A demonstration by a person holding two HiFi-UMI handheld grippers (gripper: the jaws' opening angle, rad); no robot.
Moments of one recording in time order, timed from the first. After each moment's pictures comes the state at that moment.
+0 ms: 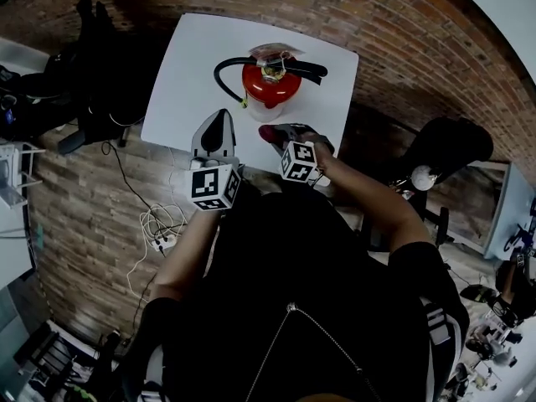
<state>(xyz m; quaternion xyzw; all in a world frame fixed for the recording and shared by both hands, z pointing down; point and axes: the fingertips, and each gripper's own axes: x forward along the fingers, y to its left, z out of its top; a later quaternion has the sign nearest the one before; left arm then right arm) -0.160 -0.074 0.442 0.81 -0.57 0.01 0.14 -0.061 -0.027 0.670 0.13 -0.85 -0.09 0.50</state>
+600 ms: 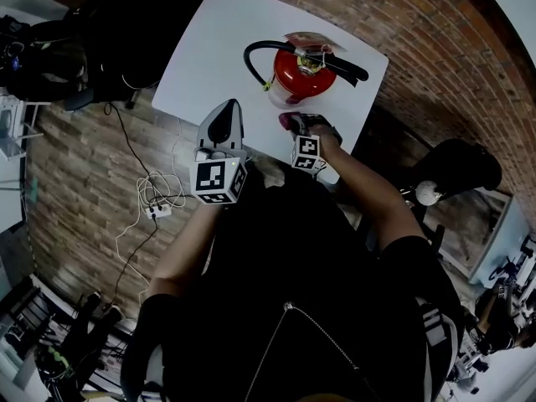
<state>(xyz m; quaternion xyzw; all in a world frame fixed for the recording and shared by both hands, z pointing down) -0.193 -0.062 0.457 0.77 -0.61 0.02 0.15 -0.051 -0.039 0.785 0.07 -0.79 -0.21 0.57</state>
